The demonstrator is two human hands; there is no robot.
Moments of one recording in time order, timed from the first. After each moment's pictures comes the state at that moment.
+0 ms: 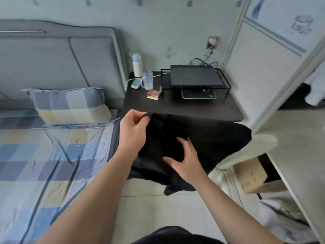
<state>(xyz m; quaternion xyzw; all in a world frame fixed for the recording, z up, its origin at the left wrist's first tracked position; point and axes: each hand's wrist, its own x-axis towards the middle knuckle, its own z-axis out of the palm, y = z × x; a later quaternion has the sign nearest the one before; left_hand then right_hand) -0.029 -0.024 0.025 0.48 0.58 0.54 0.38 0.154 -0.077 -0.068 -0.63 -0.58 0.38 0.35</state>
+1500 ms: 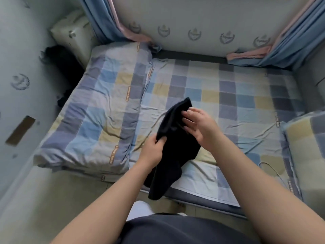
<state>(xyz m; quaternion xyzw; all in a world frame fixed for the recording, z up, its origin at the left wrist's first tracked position) -0.400 -0.230 -0.095 -0.20 0.78 0.59 0.06 -0.489 -0.072 -0.046 -0.16 -0.56 0.77 -0.24</state>
